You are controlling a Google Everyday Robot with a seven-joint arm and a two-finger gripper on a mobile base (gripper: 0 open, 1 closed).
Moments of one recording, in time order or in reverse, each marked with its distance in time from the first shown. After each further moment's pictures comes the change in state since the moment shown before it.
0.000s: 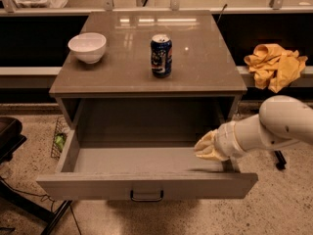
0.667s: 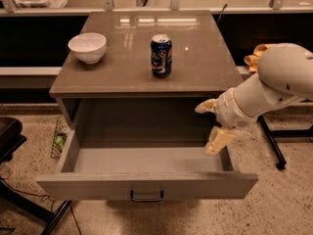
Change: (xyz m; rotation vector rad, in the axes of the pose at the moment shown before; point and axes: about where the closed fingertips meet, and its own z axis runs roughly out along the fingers) arm -0.048 -0.027 -0.063 -0.072 0.151 -0.091
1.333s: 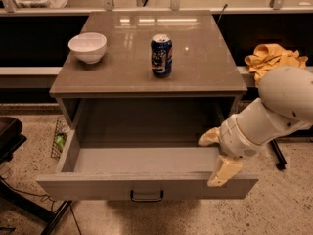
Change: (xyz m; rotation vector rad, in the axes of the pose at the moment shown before) arm 0.002 0.085 0.006 -0.135 0.049 0.052
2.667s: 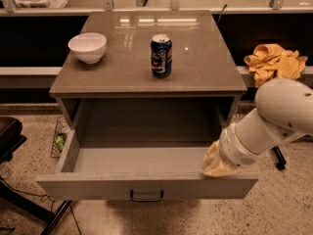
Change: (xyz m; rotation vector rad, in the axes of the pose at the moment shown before) arm 0.012 0.003 0.024 -0.003 0.008 0.061
